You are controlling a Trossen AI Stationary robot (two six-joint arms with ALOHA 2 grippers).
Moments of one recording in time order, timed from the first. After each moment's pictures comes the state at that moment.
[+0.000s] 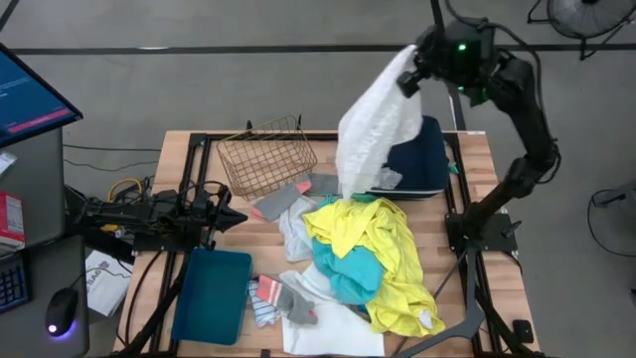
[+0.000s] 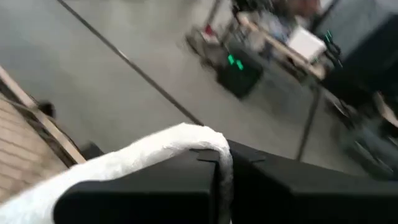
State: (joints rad) left arm -0.07 0.06 0.01 0.19 0.00 -0.22; right arm -0.56 1.57 2.35 -1.19 0.55 -0.23
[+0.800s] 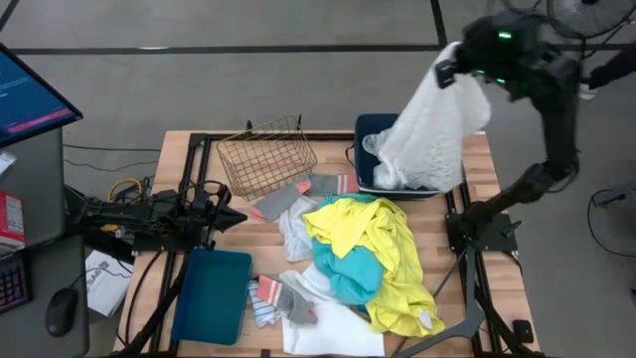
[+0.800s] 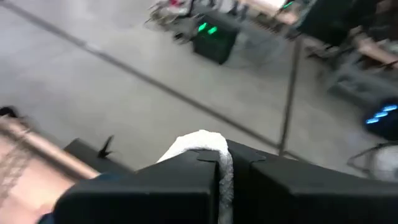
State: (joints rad) left arm -0.07 0.06 0.01 0.20 0.00 -0.22; right arm -0.79 1.49 2.35 -1.33 0.41 -0.09
